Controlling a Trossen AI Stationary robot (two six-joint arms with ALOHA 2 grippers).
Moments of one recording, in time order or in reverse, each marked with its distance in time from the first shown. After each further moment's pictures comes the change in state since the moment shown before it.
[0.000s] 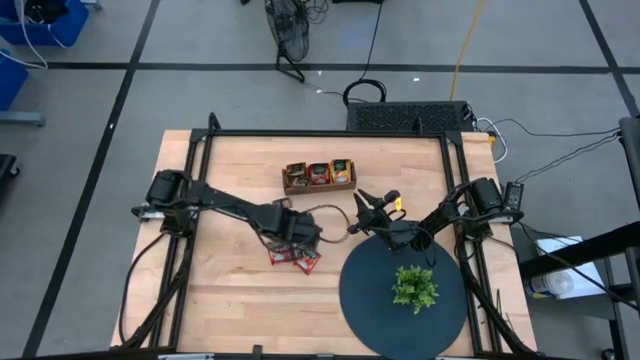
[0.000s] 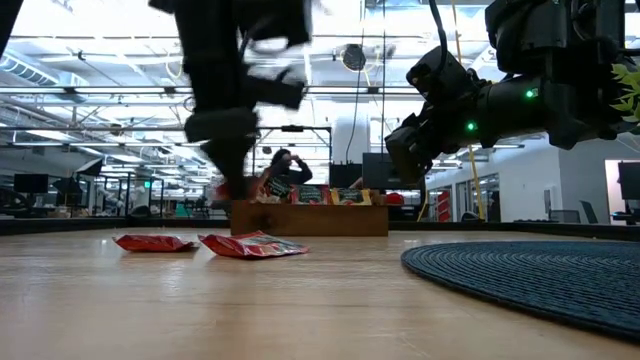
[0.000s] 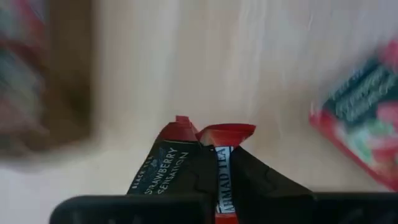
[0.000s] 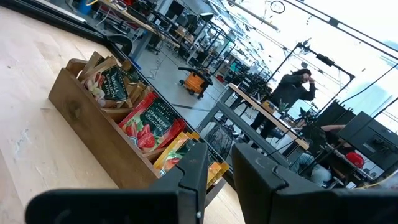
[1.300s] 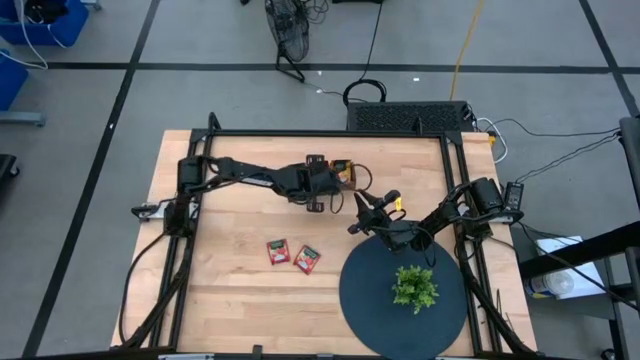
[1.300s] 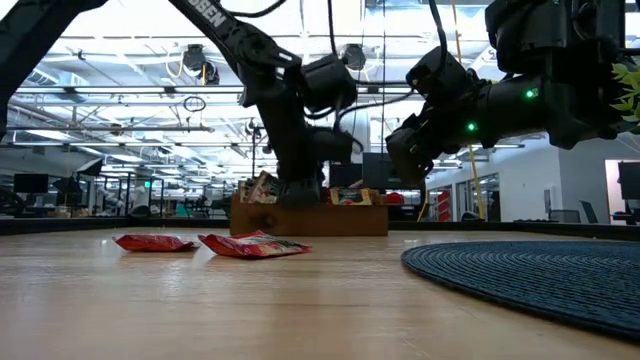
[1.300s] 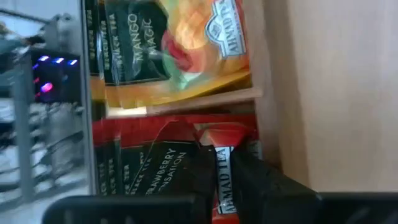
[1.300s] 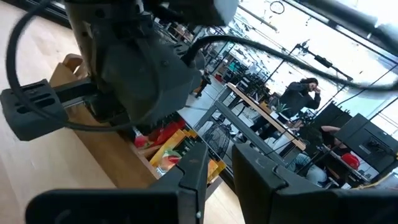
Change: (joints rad) left arm 0.346 0.181 0.066 0.530 -0.192 0.771; right arm 0.000 0.000 -0.001 -0.004 0.008 -0.019
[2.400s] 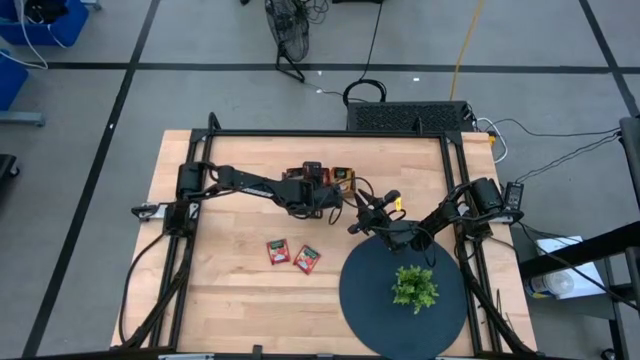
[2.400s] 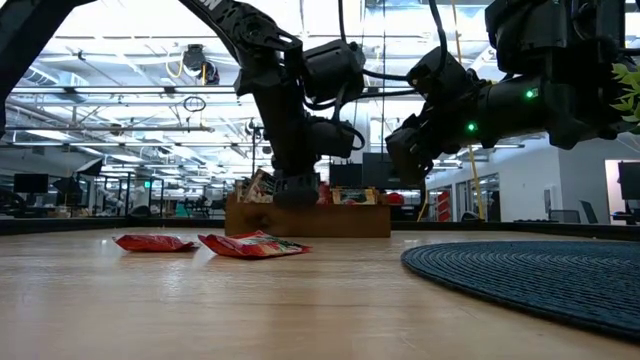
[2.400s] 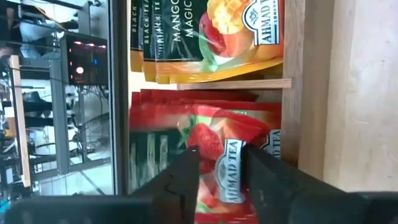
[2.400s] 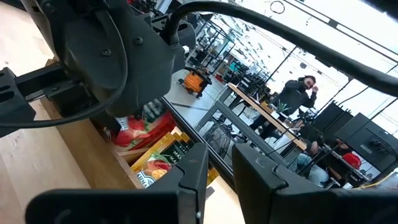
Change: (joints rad) left arm -0.096 -0.001 0.019 -0.096 -0.189 -0.124; right arm 0.000 0.000 0.000 0.000 -0.003 0.007
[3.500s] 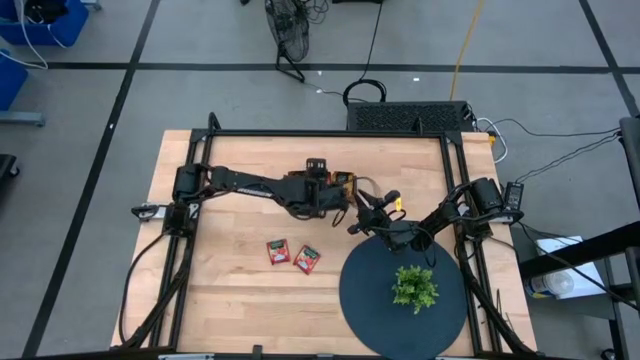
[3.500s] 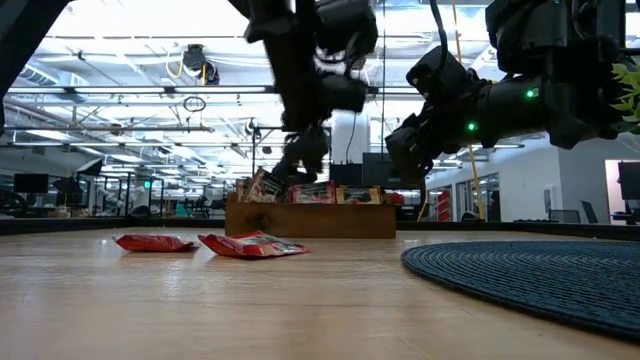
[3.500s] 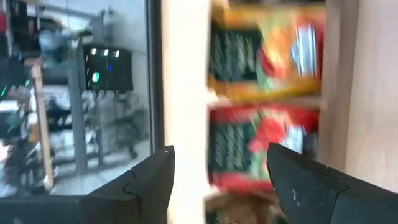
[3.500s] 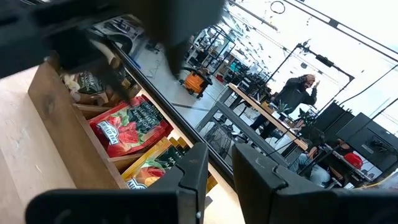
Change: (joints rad) left arm -0.044 -0.021 0.198 -0.244 -0.056 -0.016; right arm 0.000 0.000 0.001 0.000 -0.001 0.004
